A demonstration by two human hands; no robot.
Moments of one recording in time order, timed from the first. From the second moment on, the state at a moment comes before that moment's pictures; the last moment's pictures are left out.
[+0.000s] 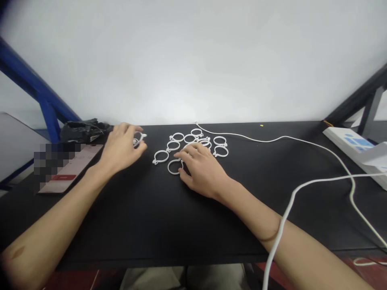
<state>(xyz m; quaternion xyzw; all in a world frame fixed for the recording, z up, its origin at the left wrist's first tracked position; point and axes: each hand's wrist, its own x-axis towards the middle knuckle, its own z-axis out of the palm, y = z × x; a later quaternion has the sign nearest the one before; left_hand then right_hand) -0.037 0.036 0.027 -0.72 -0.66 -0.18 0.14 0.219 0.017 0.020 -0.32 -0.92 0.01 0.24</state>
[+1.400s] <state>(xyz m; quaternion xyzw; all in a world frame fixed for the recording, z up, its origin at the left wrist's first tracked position) -0.038 0.031 0.037 -0.77 -0.54 -0.31 0.13 0.216 0.013 0.024 -0.35 -0.84 0.12 0.40</state>
